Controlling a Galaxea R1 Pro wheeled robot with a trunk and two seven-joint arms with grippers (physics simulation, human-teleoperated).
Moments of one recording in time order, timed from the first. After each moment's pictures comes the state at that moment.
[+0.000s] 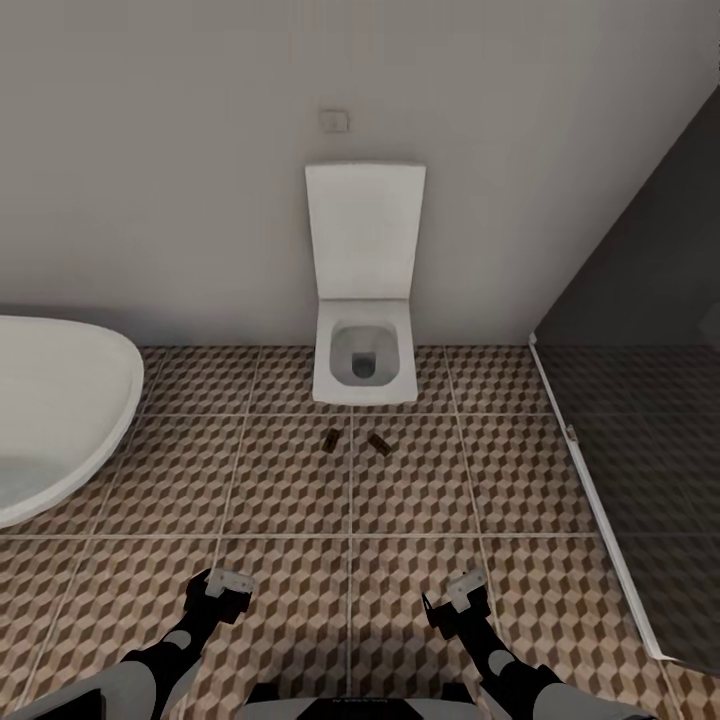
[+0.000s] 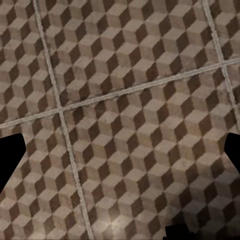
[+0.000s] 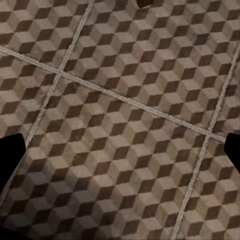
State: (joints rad) left arm -0.69 0.05 -1.26 0.07 1.00 -0.45 0.02; right arm -0.64 0.04 0.30 -0.02 0.14 -0.50 -0.10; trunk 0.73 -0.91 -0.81
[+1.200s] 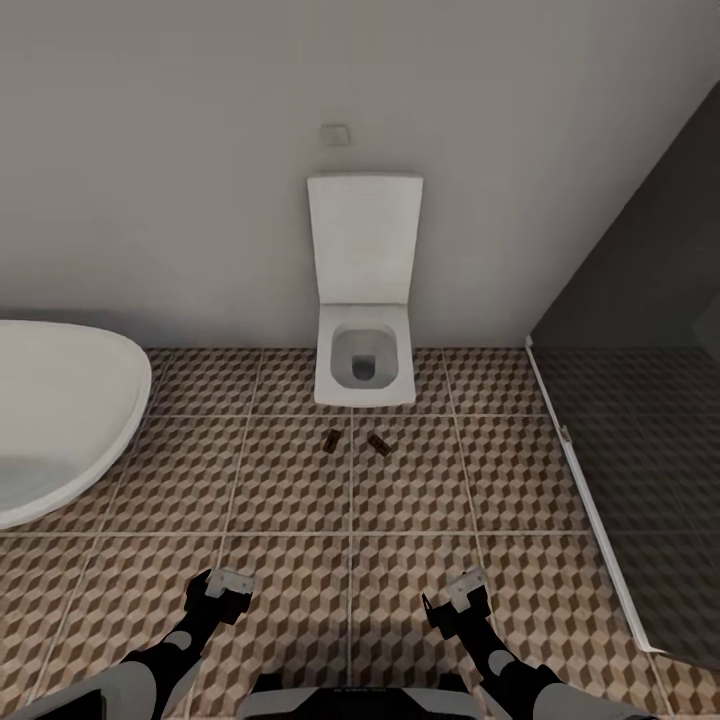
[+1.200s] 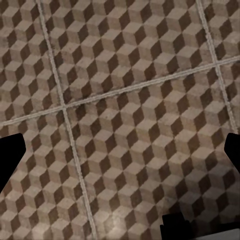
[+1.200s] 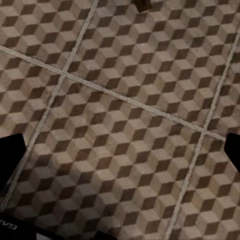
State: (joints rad) left arm -0.69 0.04 -1.26 0.07 1.00 -0.45 0.02; right arm -0.64 0.04 0.30 -0.02 0.14 -0.50 -0.10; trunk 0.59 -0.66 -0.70
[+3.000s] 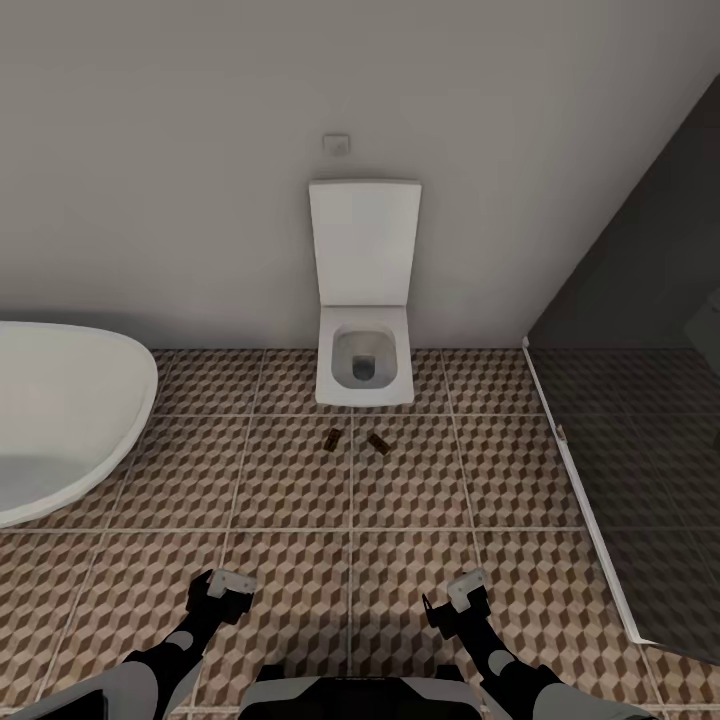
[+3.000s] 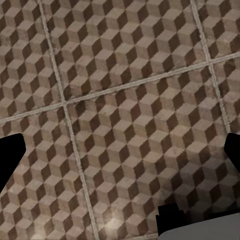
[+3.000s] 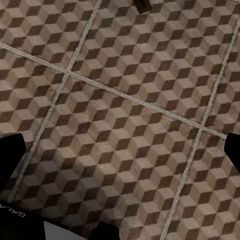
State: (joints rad) left arm -0.69 0.04 -1.26 0.07 1.00 -0.44 0.02; right arm -0.64 0.04 0.30 -0.02 0.14 -0.50 -0.10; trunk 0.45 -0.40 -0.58
